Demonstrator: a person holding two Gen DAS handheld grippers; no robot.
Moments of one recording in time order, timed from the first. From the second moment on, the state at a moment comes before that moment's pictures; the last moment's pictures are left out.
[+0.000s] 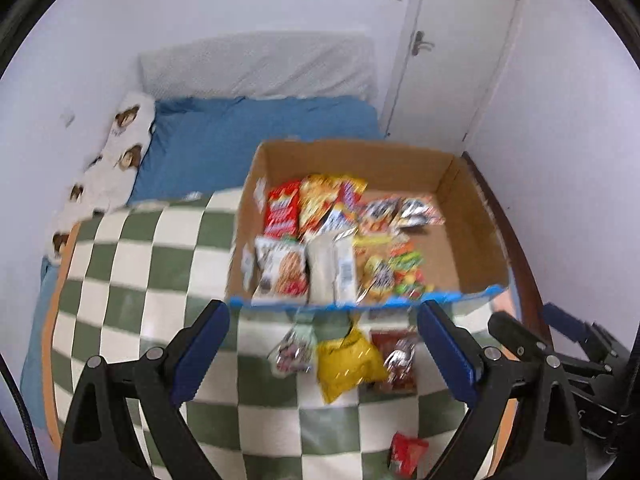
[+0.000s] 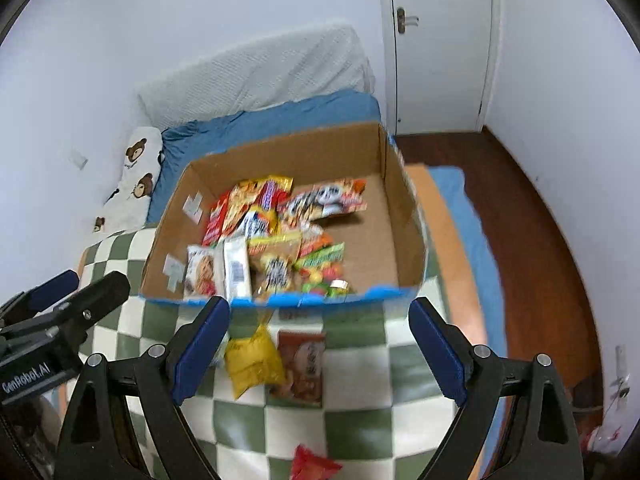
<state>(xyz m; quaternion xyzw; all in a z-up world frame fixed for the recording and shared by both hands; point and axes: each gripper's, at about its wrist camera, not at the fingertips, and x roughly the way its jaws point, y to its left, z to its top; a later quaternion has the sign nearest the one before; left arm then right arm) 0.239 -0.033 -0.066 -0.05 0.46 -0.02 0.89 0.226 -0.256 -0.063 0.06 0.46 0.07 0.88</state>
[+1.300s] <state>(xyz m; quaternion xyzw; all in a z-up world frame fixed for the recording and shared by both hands) 0.242 -0.148 -0.259 0.38 0.54 -0.26 0.71 0.228 -0.275 -0.261 0.08 0.65 0.07 0.75</state>
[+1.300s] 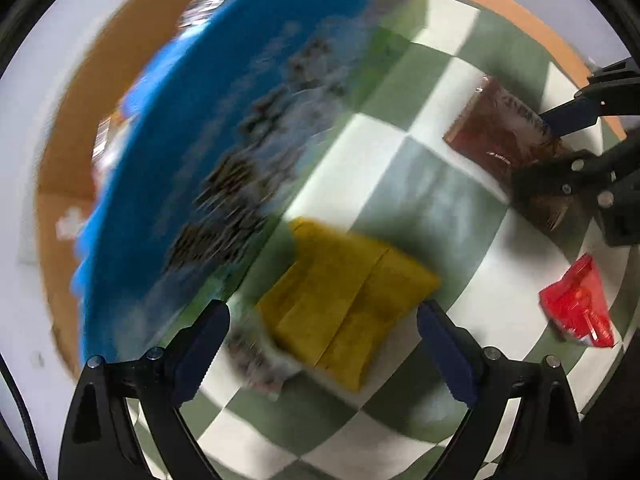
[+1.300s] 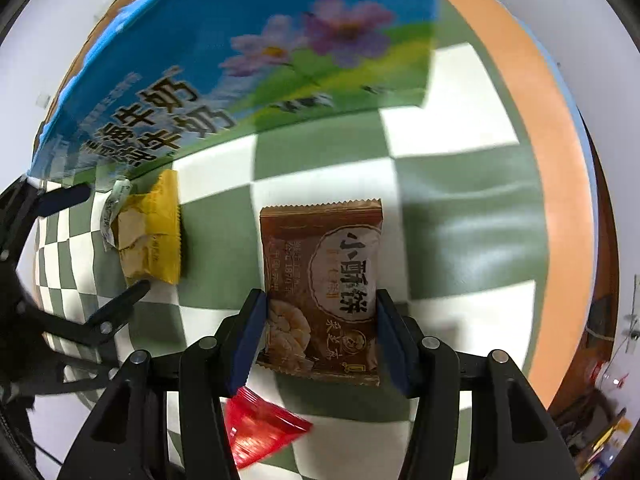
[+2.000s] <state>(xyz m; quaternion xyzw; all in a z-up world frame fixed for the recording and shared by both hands) 0.211 -0.088 -0.305 0.00 0.71 -0.16 0.69 0.184 -0.303 -0.278 0.10 0.68 0.08 0.73</state>
